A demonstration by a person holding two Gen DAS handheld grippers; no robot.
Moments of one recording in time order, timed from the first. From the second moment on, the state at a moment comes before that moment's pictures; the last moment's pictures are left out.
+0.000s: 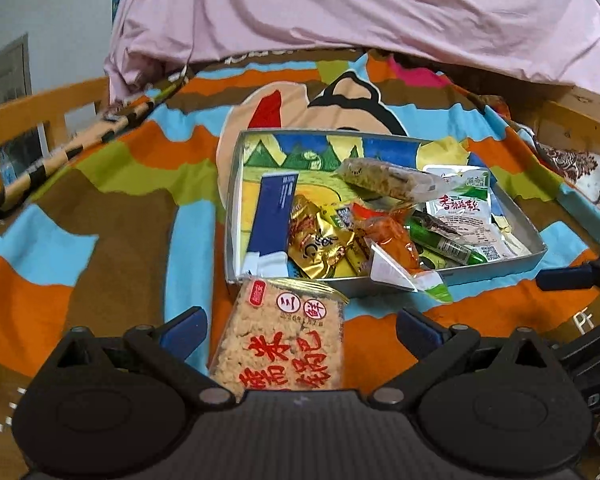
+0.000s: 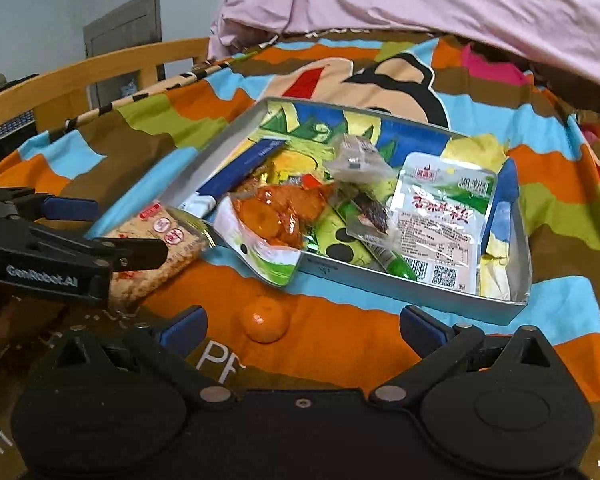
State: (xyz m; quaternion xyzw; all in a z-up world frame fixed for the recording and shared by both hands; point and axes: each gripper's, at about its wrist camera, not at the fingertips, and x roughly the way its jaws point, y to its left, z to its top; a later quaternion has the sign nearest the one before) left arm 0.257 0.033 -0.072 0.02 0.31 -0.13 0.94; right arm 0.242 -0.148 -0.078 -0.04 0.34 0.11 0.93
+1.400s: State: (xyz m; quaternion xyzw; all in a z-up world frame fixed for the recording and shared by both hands) left arm 0.281 0.030 -0.104 0.03 0.38 -0.12 0.92; right arm 0.266 -0.120 -0.108 -0.04 0.37 0.16 0.91
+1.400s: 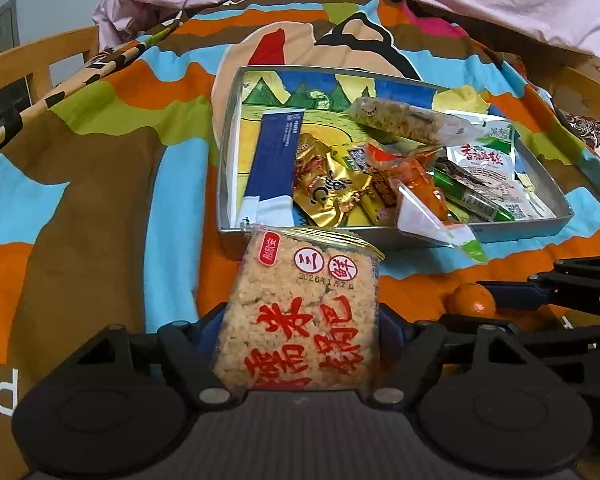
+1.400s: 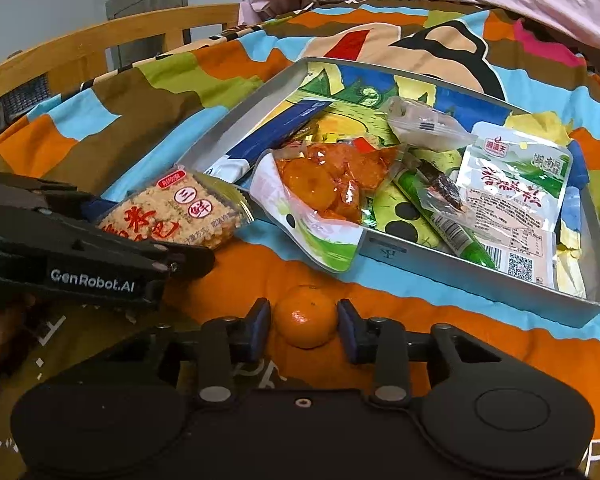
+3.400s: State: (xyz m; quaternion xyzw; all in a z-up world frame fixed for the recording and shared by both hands) left arm 0.288 0.043 -0.055 -0.10 0.24 -0.11 0.96; right arm 0.253 -0.137 -0.052 -0.08 0.23 0.11 0.96
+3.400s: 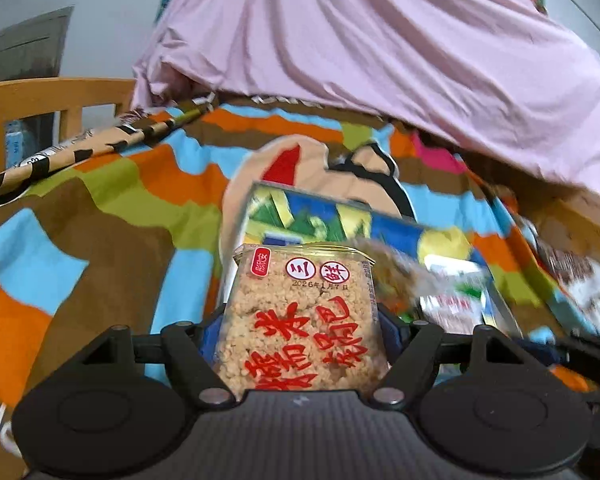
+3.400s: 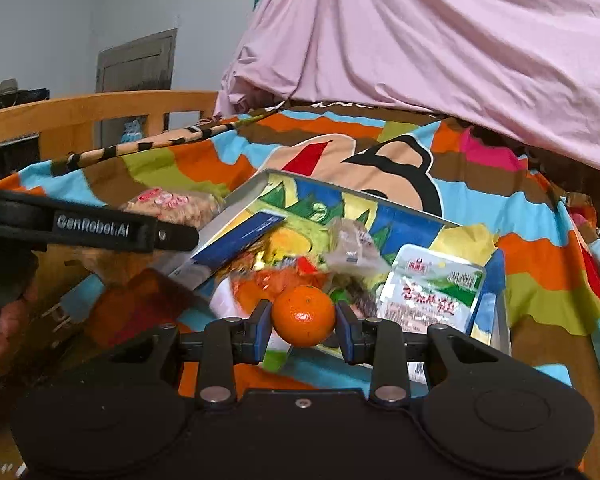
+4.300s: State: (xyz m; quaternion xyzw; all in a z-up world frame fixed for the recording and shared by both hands) left arm 0.381 0.016 -0.087 -0.09 0.25 -0.12 0.96; right arm 0.322 -0.145 -0.097 -0.04 0.27 0.05 0.96
